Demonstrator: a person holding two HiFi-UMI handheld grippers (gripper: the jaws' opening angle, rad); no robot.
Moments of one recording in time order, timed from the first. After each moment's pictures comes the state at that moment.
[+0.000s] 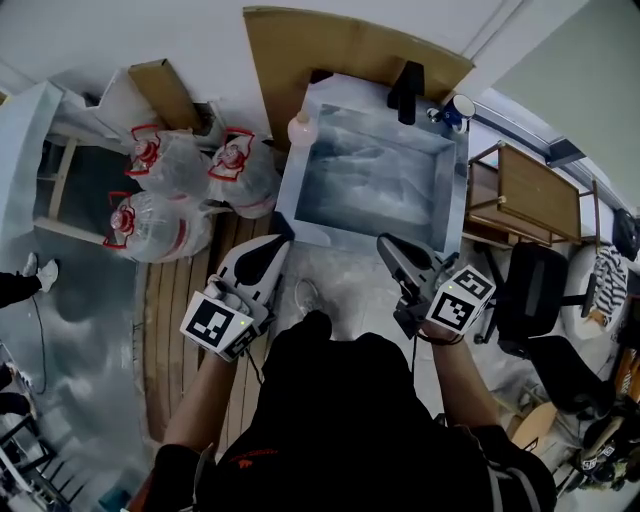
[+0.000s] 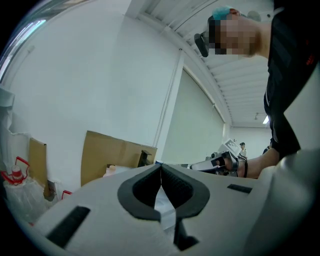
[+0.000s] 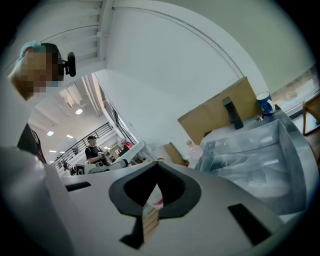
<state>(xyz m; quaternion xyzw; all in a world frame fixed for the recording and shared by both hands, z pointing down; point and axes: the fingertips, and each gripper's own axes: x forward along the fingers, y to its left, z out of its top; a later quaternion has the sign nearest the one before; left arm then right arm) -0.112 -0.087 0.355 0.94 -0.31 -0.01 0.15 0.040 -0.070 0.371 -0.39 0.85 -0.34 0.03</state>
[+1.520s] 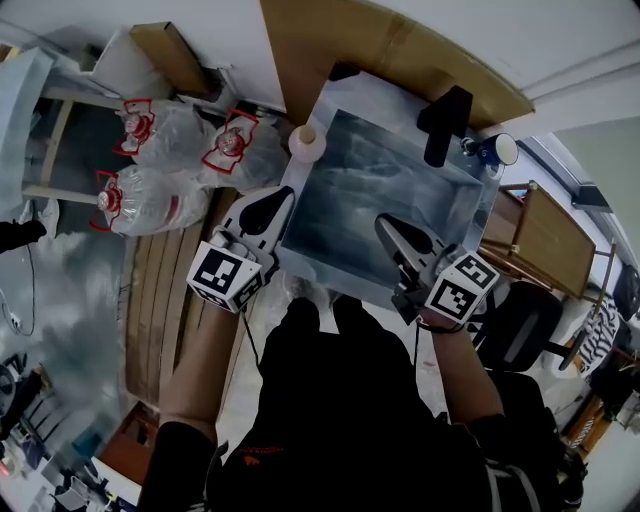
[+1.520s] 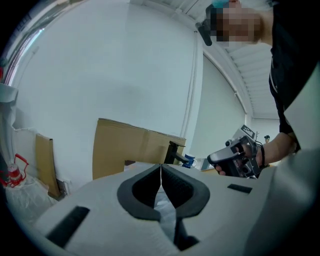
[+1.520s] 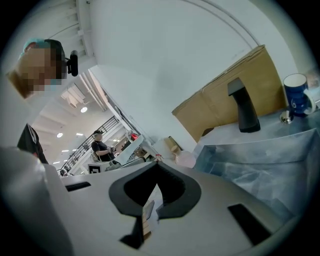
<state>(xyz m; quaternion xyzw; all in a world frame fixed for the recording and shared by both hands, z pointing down) -0.067 -0.260 0.439 0.91 -0.39 0.04 0.16 0.070 -0.226 0.423 -0.31 0.87 -0.39 -0.01</state>
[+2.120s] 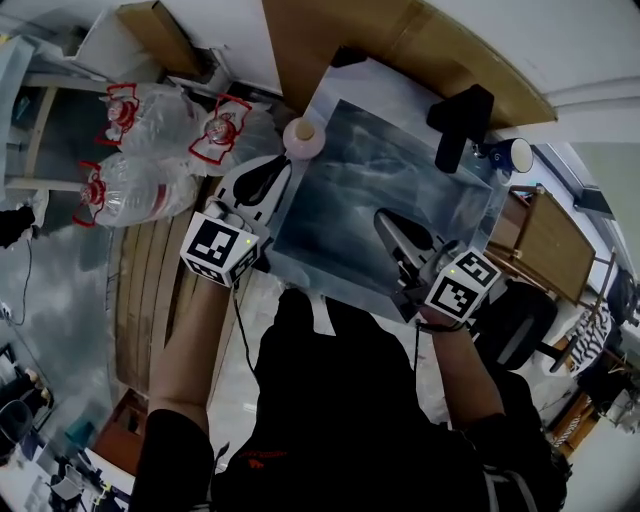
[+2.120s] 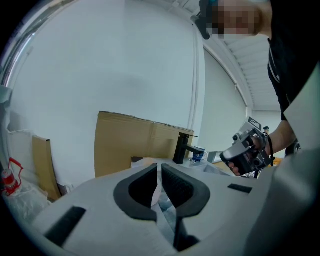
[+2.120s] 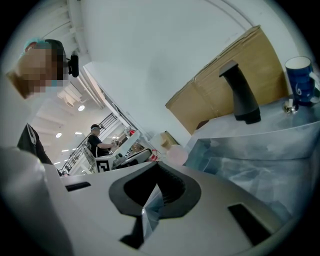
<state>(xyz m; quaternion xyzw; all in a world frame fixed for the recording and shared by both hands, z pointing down) -0.064 -0.315 0.486 0.91 -0.39 0.07 0.14 0.073 -0.251 0.468 -0.31 0.86 -0.41 -0.03</state>
